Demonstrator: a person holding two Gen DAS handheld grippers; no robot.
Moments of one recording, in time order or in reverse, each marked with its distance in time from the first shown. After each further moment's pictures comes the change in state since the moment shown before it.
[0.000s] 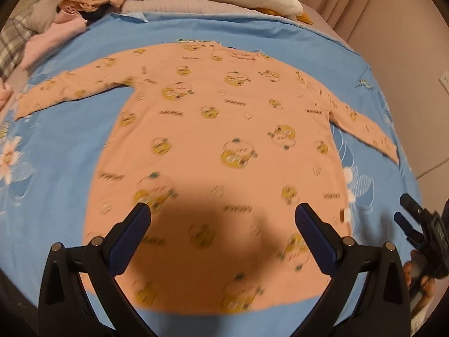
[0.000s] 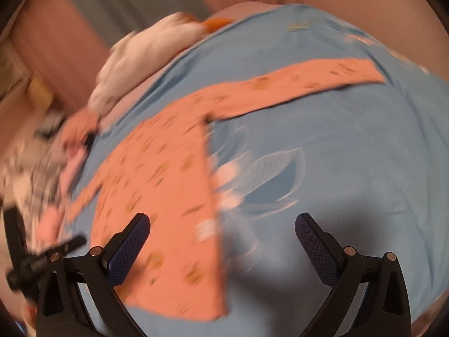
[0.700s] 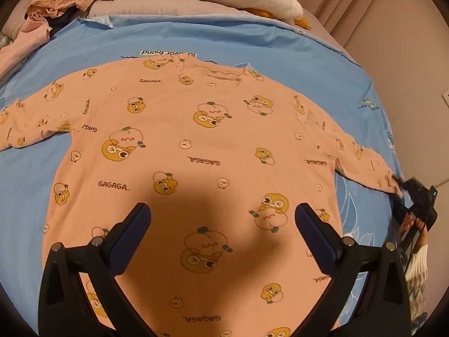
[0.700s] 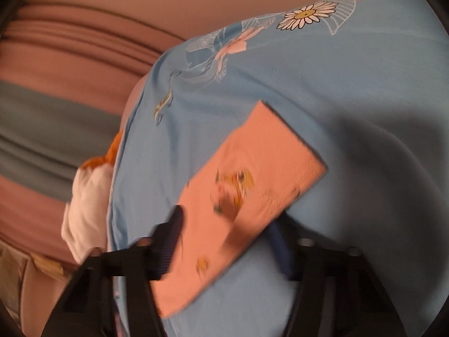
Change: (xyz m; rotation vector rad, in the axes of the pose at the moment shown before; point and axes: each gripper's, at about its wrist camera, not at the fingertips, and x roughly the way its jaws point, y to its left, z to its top) left arm 0.070 -0.015 0.085 -0.007 -0.003 -0.053; right arm 0.064 -0.165 0.132 0.607 -0.230 0.060
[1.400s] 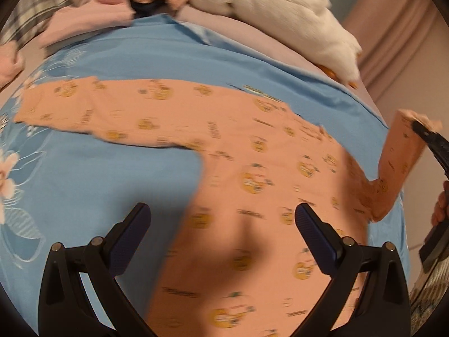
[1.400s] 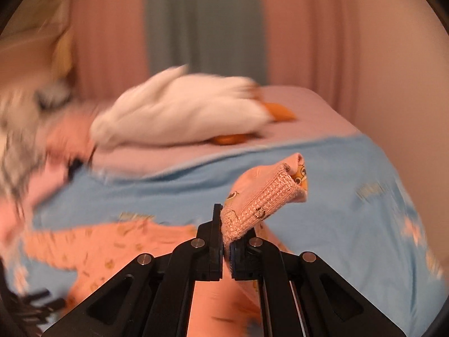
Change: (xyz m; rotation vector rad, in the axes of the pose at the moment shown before) left arm -0.059 0.147 0.007 -0.231 -0.132 0.052; right arm -0.010 0.352 -0.257 -1.290 -0.005 0.003
